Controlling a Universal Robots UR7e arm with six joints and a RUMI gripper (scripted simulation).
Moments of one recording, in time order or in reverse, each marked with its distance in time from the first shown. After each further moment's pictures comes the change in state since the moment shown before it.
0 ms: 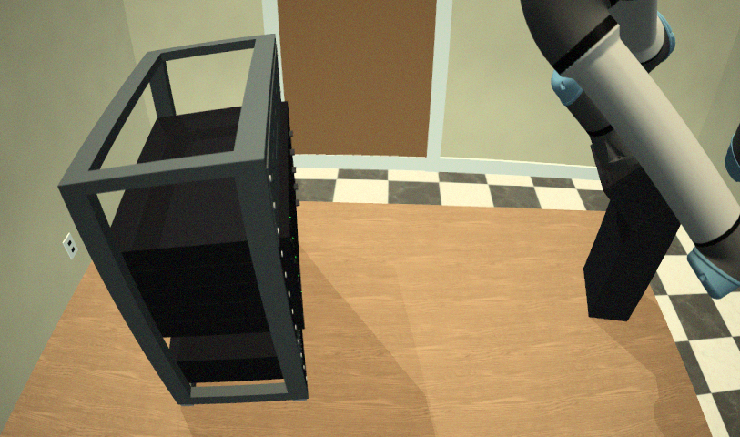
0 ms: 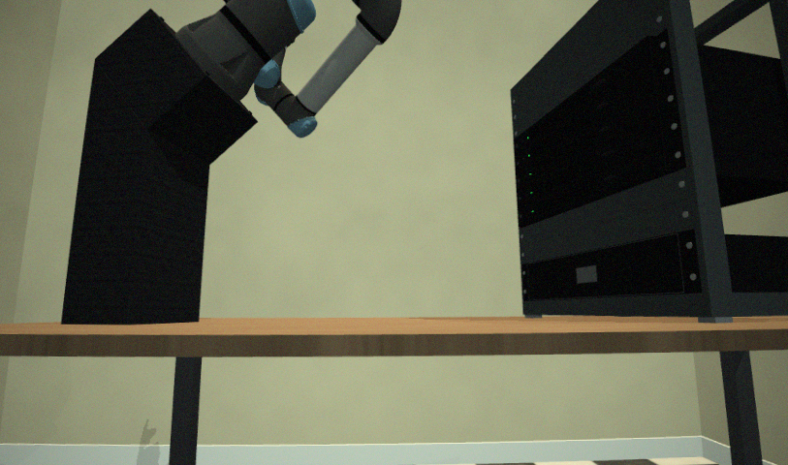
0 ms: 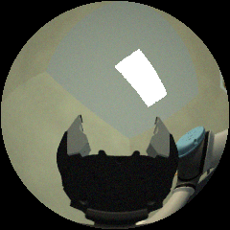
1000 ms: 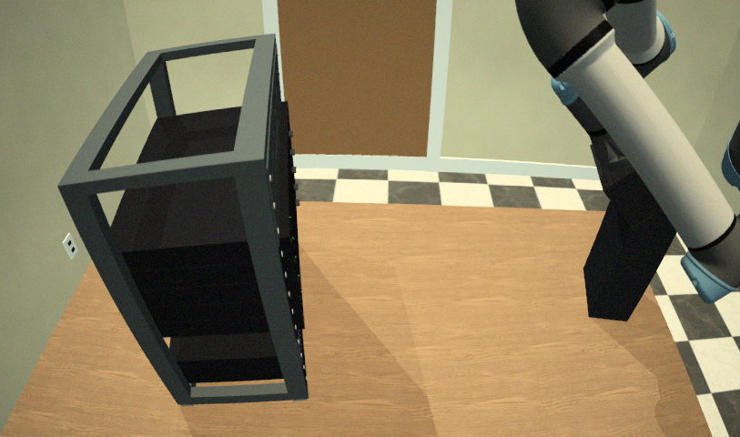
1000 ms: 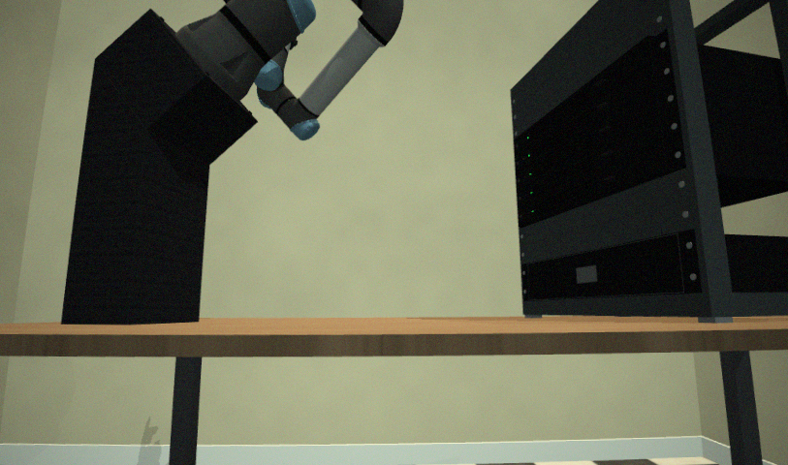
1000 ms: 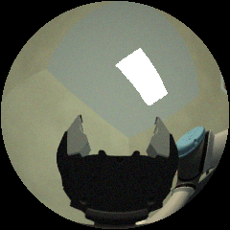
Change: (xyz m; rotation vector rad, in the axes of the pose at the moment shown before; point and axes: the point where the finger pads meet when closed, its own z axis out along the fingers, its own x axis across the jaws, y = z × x) arm -0.001 0.012 -0.004 -0.014 -0.007 -0.016
